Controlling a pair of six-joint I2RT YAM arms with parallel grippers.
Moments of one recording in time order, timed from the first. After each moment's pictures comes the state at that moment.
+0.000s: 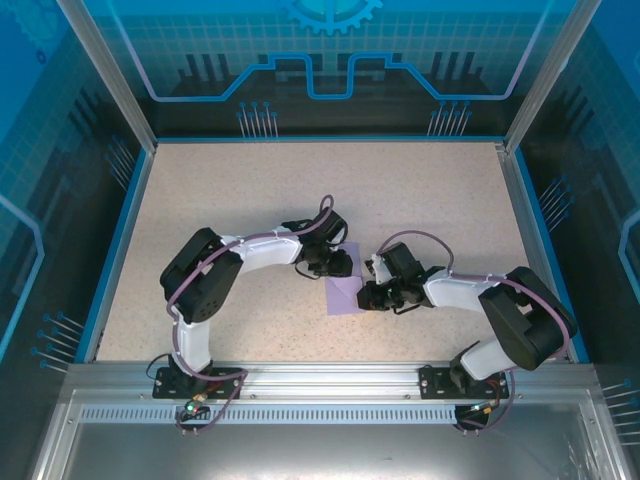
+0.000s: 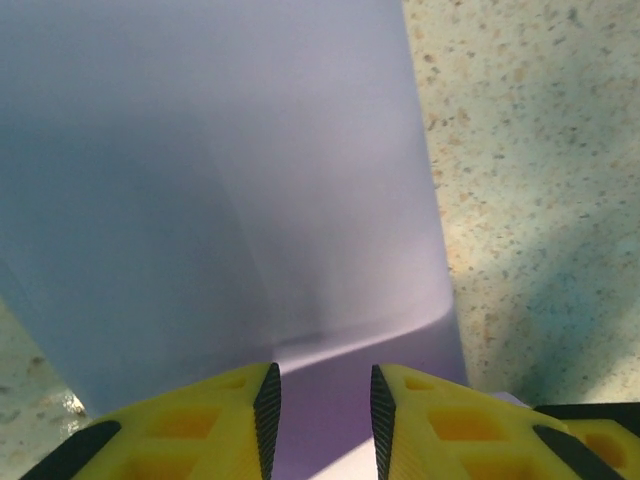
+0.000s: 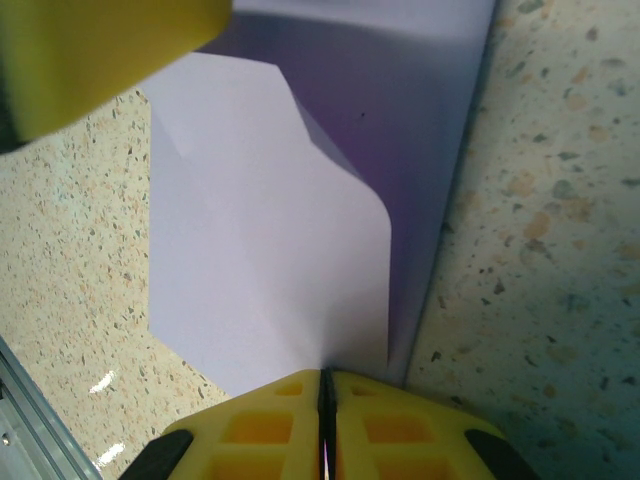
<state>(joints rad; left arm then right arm) -0.70 1.93 1.22 -0.43 0.27 -0.61 0.56 1.48 0.52 -0.12 -0.47 0.53</state>
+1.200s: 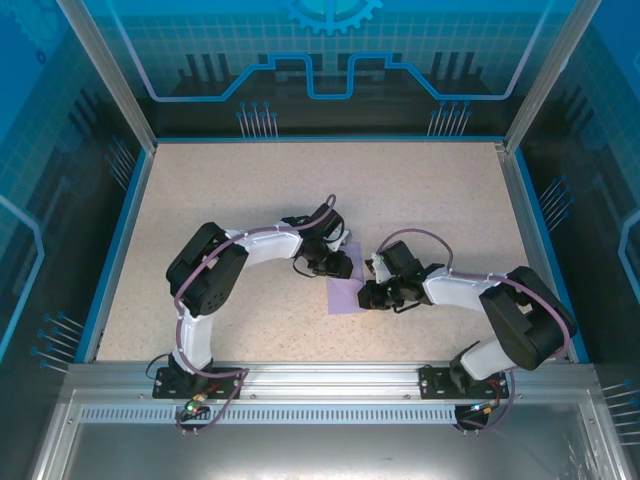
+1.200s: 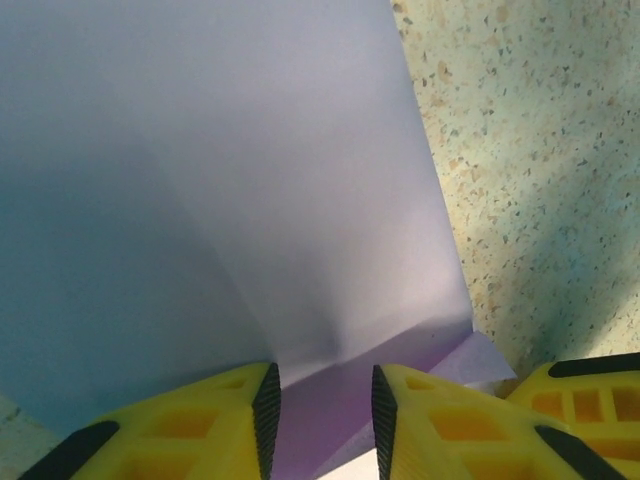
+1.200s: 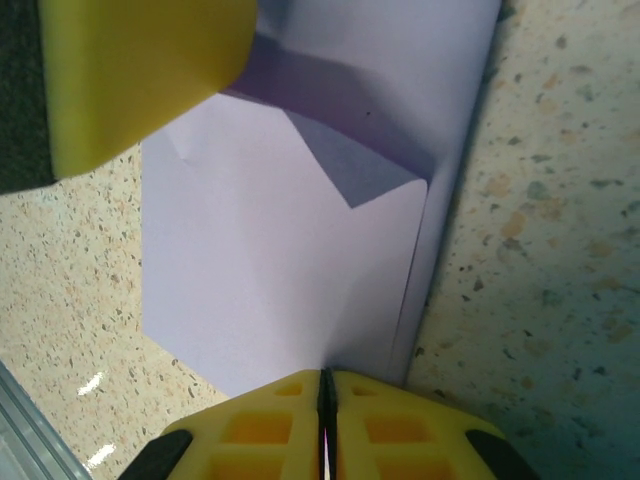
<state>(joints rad) -0.66 1.98 1.26 -0.47 0.41 -0.45 0.56 1.48 0.55 -0.17 -0.45 0.52</state>
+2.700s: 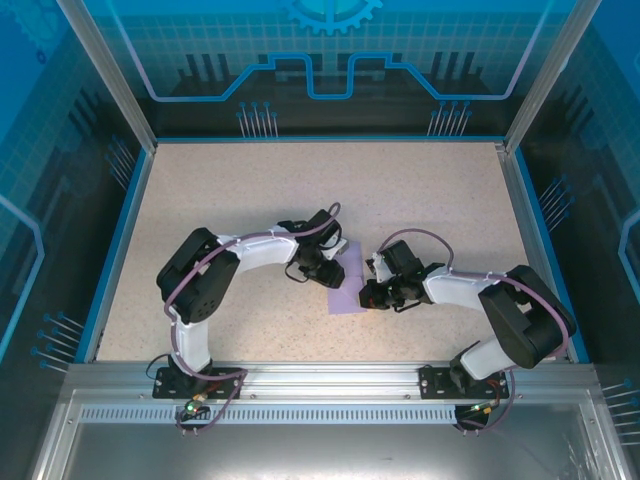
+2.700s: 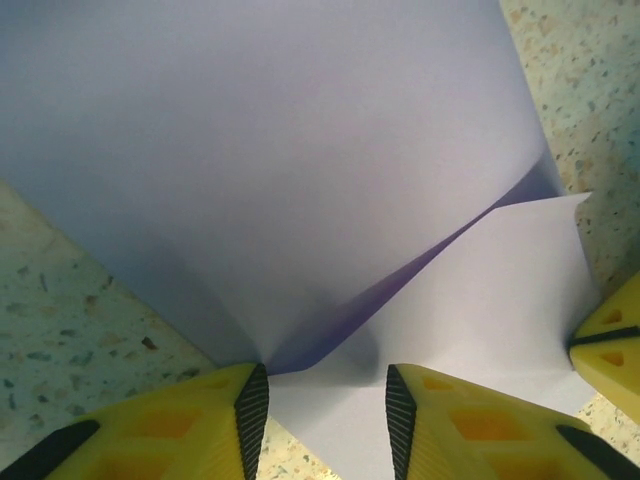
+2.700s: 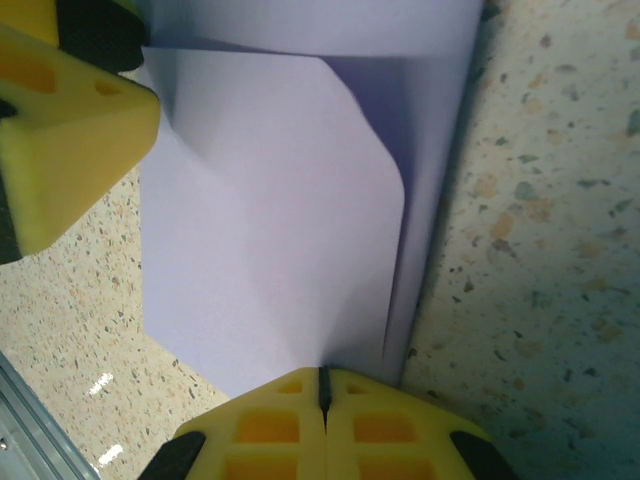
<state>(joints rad) -0.69 1.91 1.20 -0.55 0.28 -0.25 0.55 1.50 0.55 -0.17 -0.46 0.53</state>
